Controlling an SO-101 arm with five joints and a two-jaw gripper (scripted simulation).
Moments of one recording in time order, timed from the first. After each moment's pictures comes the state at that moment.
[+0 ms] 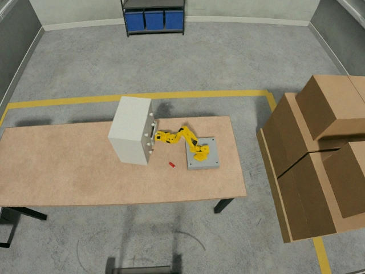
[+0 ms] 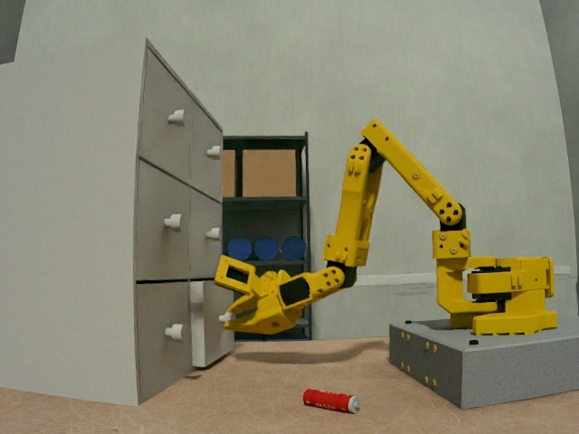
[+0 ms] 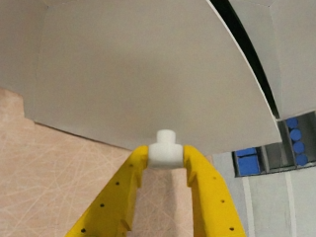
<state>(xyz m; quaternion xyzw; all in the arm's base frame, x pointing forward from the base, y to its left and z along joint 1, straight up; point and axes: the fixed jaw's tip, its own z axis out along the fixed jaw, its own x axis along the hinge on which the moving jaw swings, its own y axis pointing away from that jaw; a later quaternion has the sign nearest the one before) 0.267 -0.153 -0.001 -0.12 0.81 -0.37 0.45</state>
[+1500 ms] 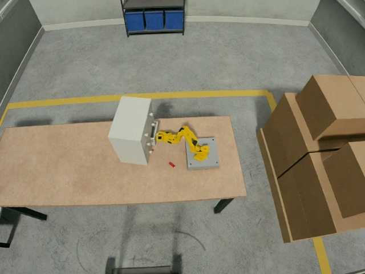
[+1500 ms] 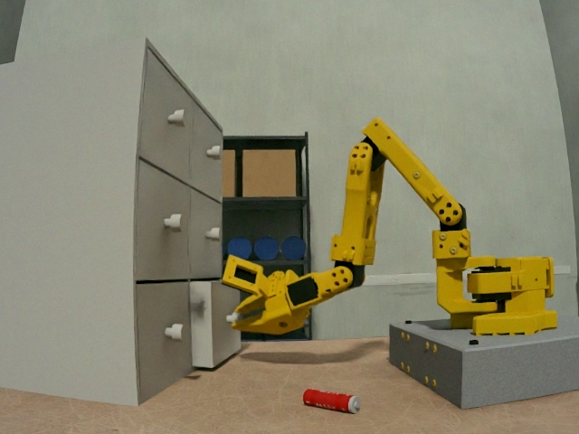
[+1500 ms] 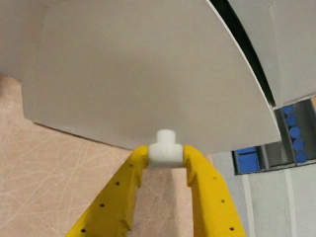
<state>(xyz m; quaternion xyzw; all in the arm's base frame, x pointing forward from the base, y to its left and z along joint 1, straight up) 0.258 -0.151 -0.001 -0.12 0.81 -0.37 0.44</state>
